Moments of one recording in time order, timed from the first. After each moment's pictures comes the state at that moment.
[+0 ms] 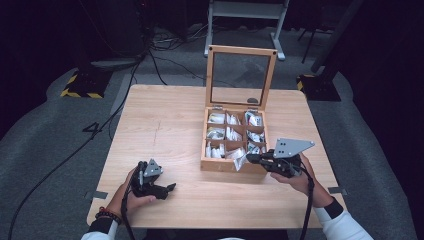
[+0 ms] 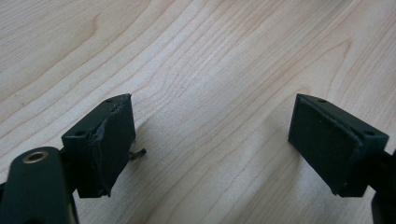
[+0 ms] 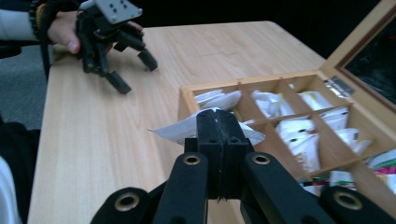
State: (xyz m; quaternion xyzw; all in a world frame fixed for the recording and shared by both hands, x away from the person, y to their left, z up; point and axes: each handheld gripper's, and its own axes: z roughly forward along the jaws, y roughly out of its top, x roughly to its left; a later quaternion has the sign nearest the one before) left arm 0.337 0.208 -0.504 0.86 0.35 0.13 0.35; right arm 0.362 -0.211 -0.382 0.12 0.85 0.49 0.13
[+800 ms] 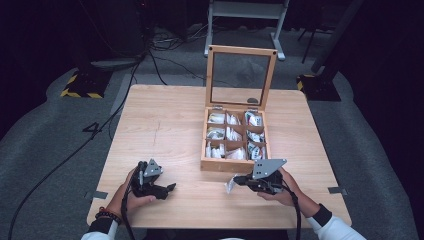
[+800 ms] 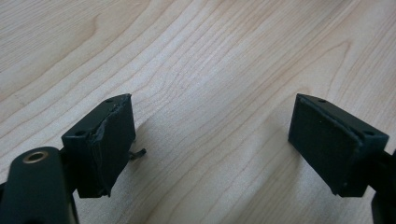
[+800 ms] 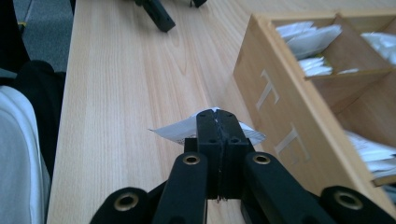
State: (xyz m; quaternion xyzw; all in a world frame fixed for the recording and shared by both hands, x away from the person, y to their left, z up) left arm 0.337 0.208 -0.504 0.86 0.35 0.13 0.35; right arm 0.345 -0.179 -0.441 0.08 0.90 0.42 0.08
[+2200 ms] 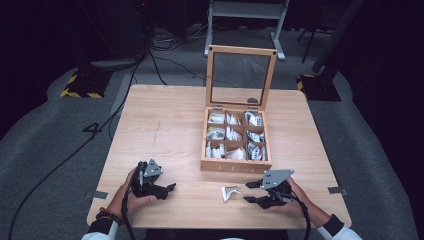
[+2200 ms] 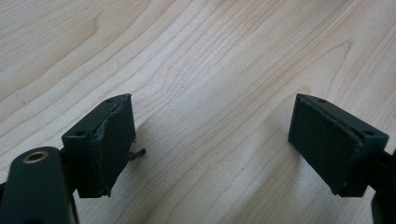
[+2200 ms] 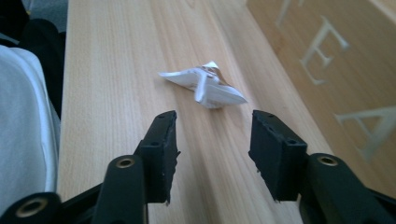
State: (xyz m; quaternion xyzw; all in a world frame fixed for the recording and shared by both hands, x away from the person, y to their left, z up) left arm 0.336 0.208 -0.504 0.86 0.36 0.13 0.35; right arm 0.332 -0.215 -0.476 0.11 0.91 0.40 0.06
